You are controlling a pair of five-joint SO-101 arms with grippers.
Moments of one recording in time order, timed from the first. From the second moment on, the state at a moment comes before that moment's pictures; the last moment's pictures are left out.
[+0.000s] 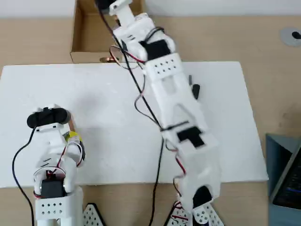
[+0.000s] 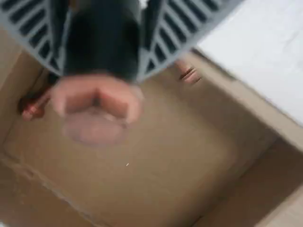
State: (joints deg) left arm -8.8 -103.7 95.9 56.6 -2.4; right arm -27.0 33.7 -44.3 48.3 7.2
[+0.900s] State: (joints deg) left arm -8.8 -103.7 95.9 56.6 -2.4; right arm -26.7 69.5 -81.8 48.7 21.9
